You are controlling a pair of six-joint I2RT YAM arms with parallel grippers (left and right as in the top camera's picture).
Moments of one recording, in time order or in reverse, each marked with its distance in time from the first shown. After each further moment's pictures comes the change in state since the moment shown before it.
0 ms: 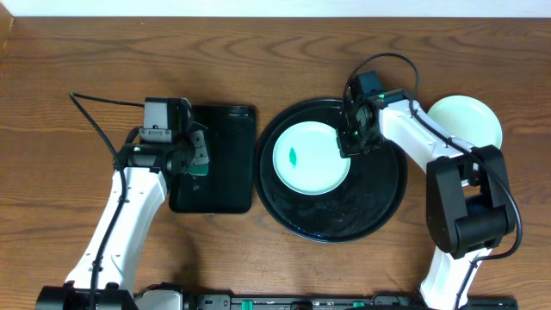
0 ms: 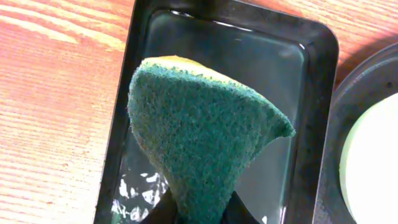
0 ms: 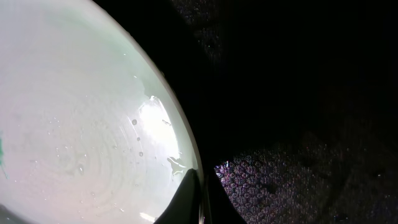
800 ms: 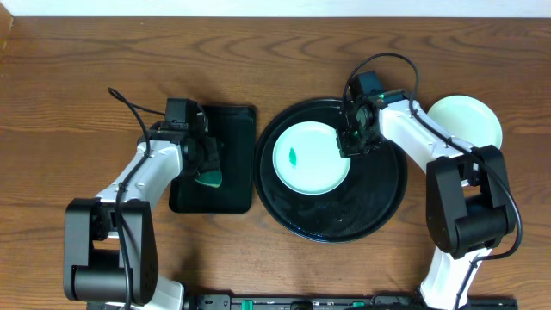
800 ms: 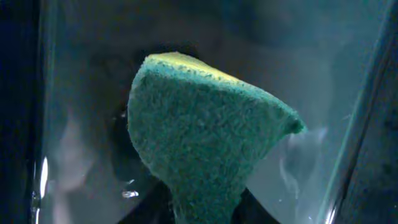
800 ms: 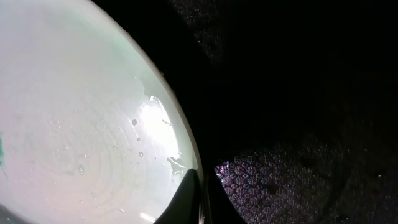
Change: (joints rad) left arm 0.000 0.311 -0.006 0.090 0.102 -0.002; right arm 0.000 0.000 0.000 0.002 0.000 0.000
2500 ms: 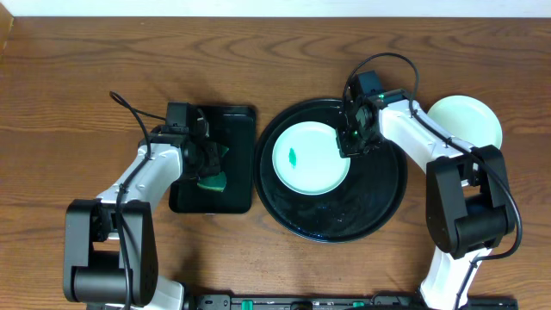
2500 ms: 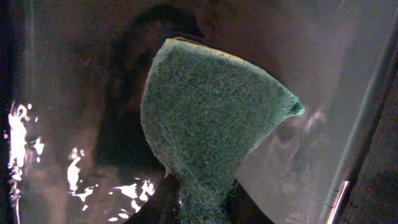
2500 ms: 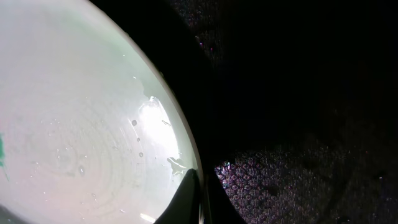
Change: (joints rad) left arm -0.001 -0.006 -0.028 -0.011 0.015 -0.002; right arm 0.001 0.000 0.000 0.003 -0.001 0.000
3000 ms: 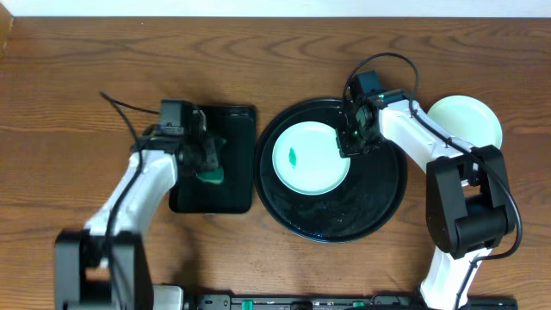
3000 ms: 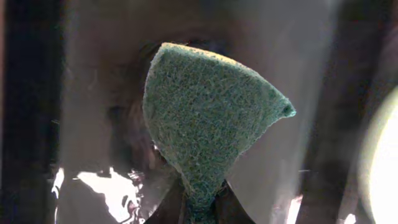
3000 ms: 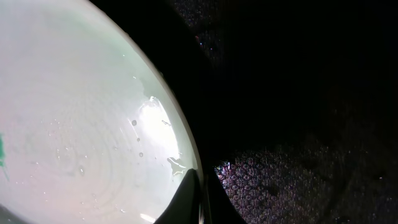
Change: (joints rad) left arm 0.000 -0.136 0.000 0.000 0.003 0.001; right arm 0.000 0.000 0.000 0.000 0.000 0.000
